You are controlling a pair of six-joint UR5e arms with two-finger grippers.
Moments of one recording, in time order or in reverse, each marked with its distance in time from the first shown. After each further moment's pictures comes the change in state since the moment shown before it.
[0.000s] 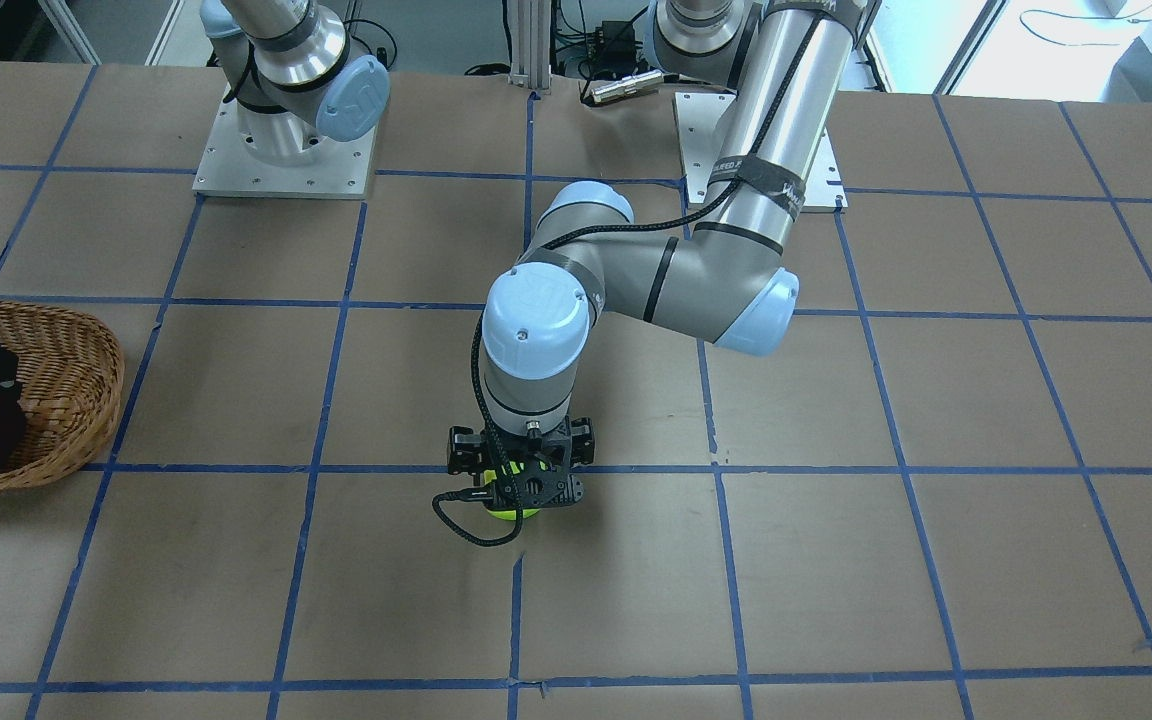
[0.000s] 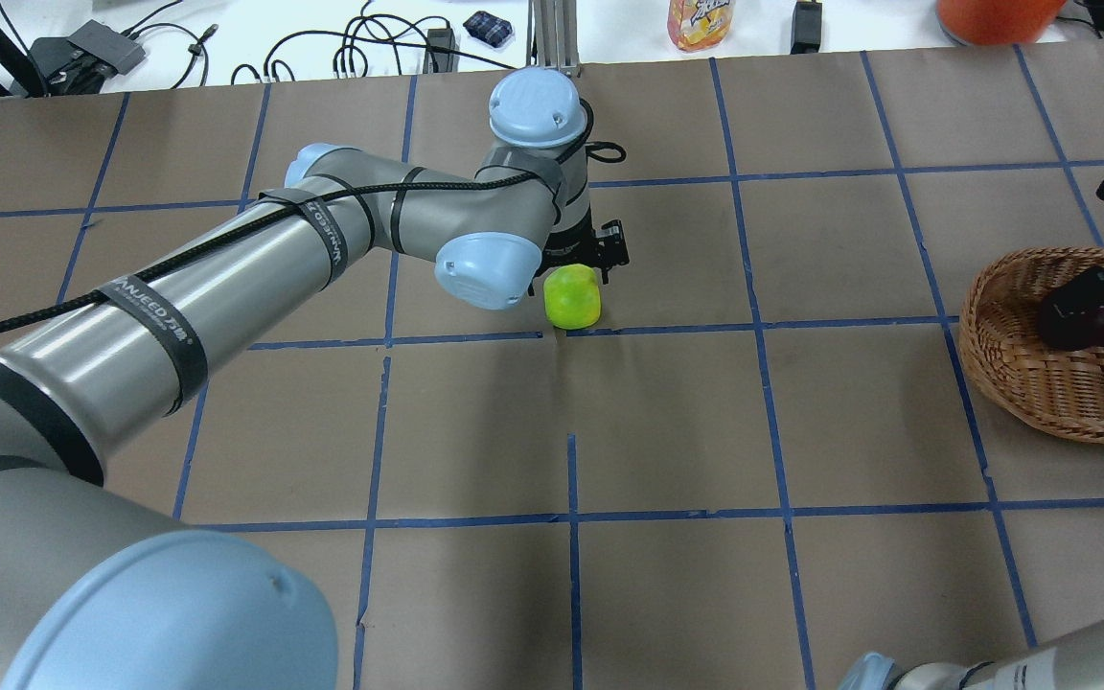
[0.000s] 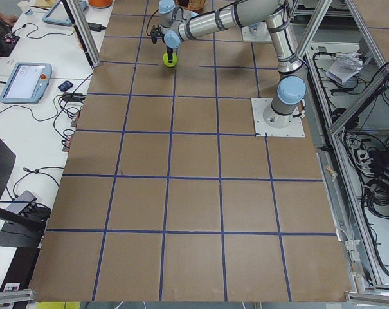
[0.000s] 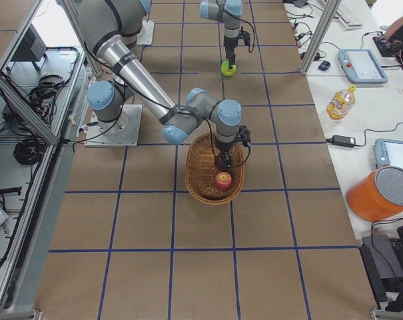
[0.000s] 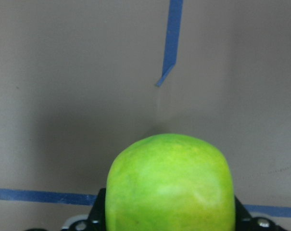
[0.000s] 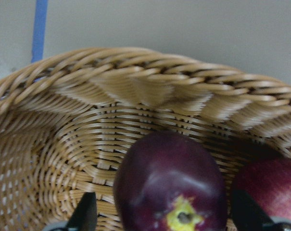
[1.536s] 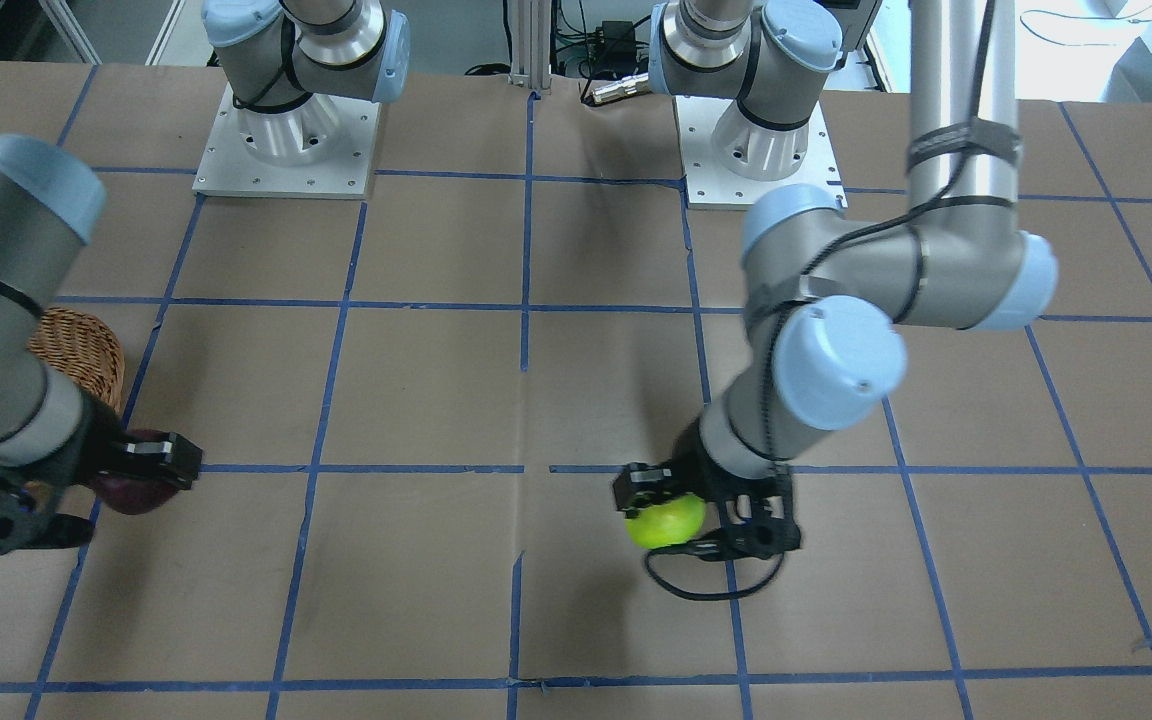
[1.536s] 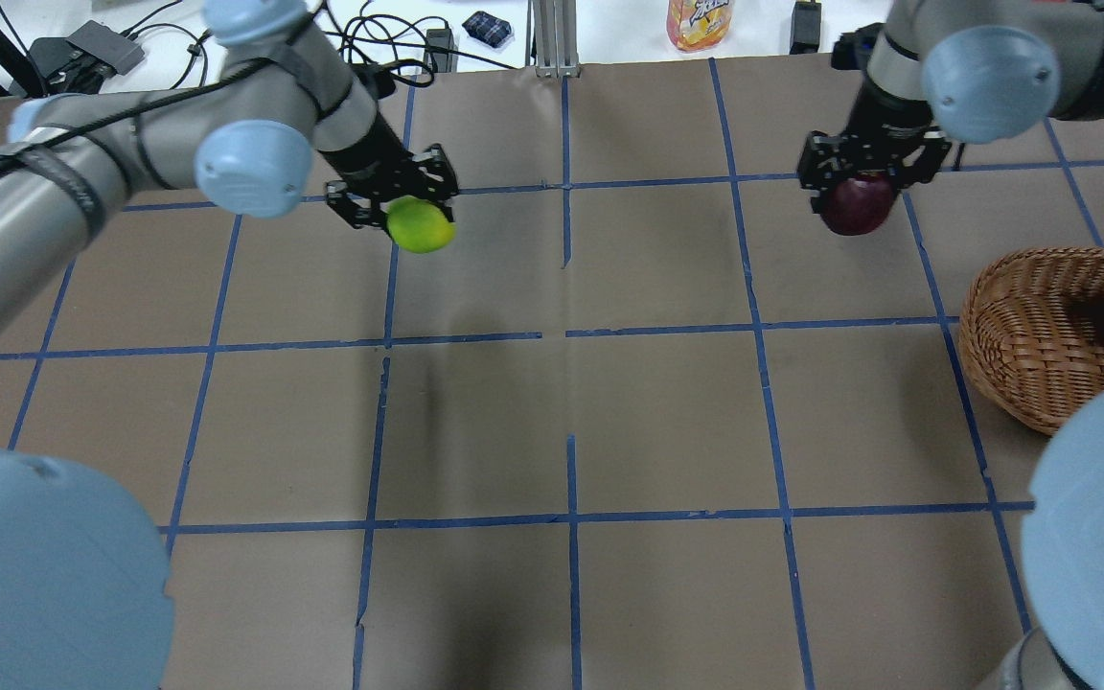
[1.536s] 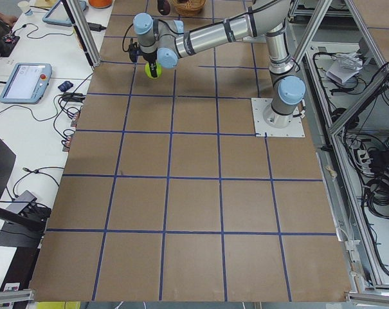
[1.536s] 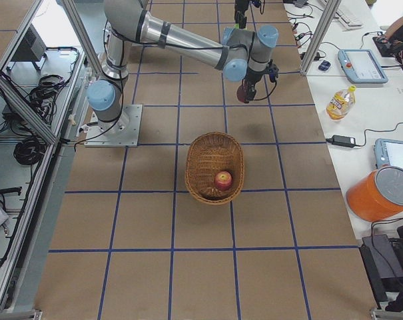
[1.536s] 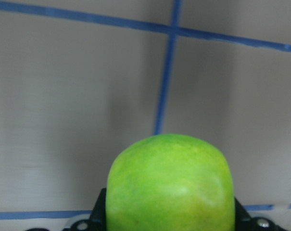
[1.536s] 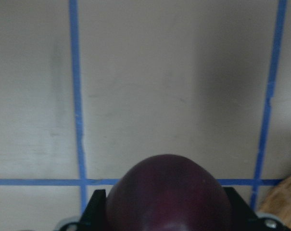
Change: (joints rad) left arm 0.239 0.072 -0.007 -0.107 -0.164 0.162; right arm 0.427 0.118 -0.310 0.216 -0.045 0.562
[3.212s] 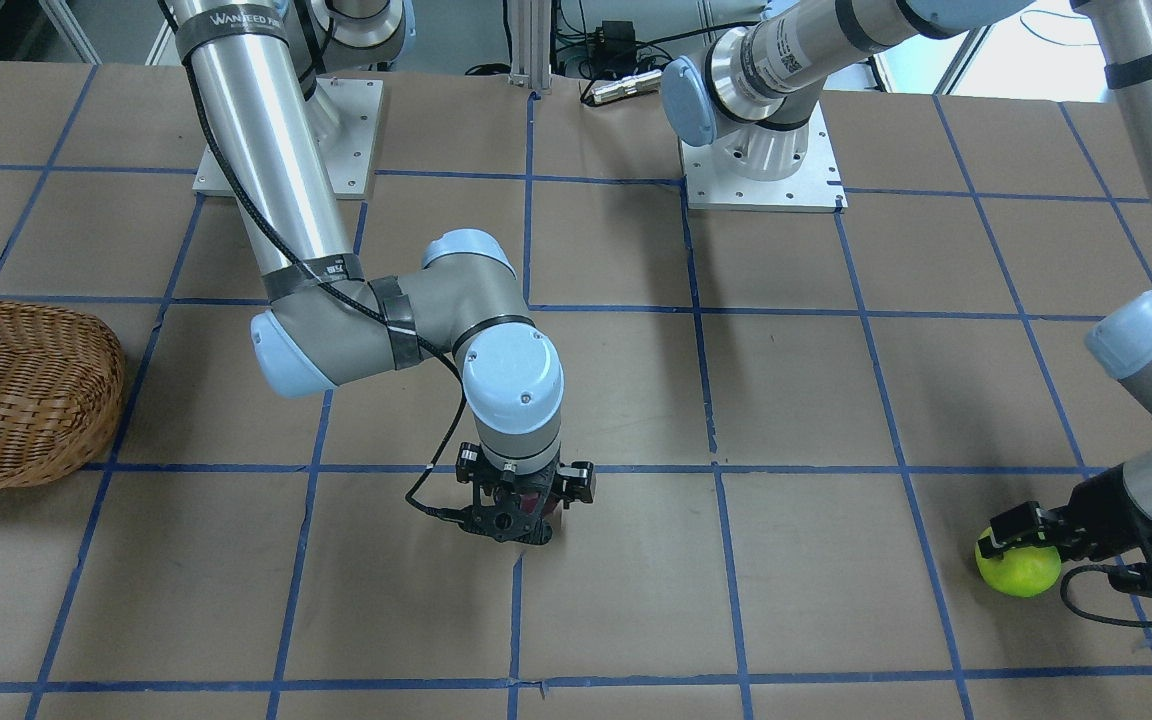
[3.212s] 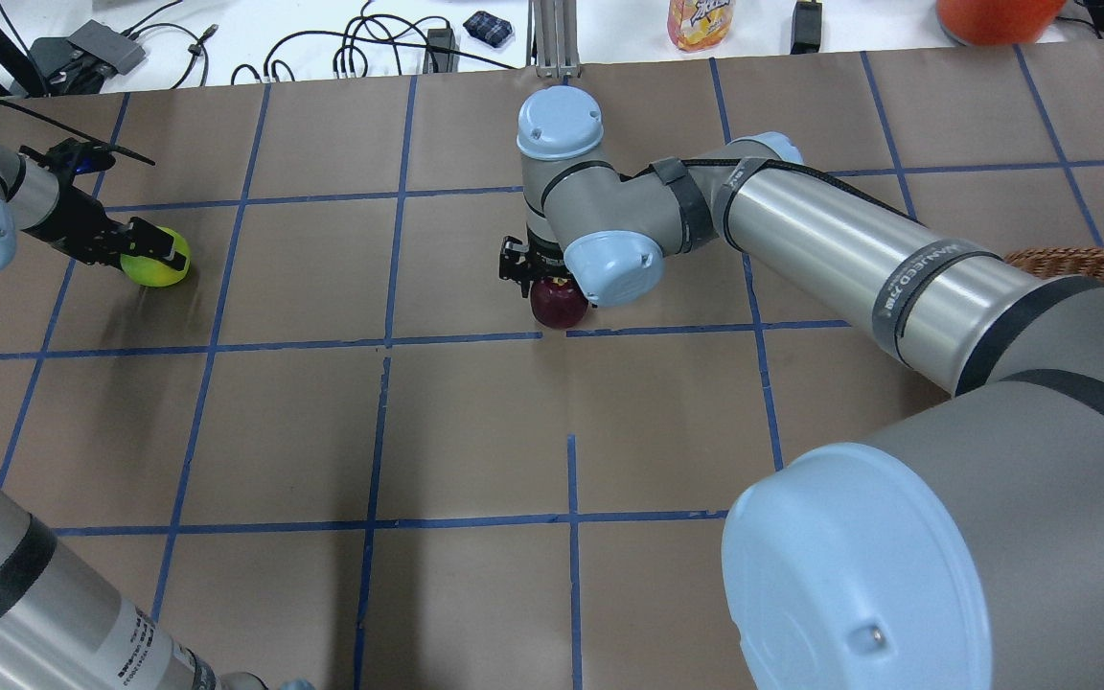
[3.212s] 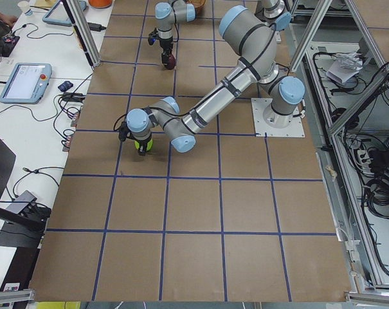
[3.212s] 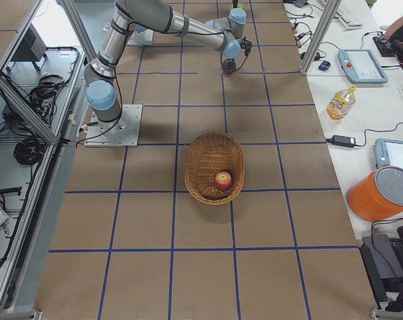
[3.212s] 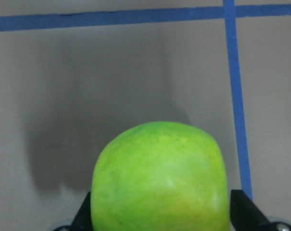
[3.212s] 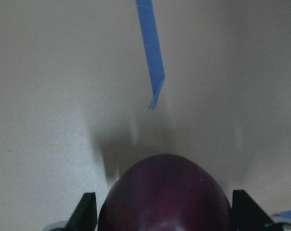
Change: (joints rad) left arm 0.682 -0.163 0.031 0.051 -0.047 0.974; right arm 0.590 0.285 -0.055 -0.302 0.064 0.824
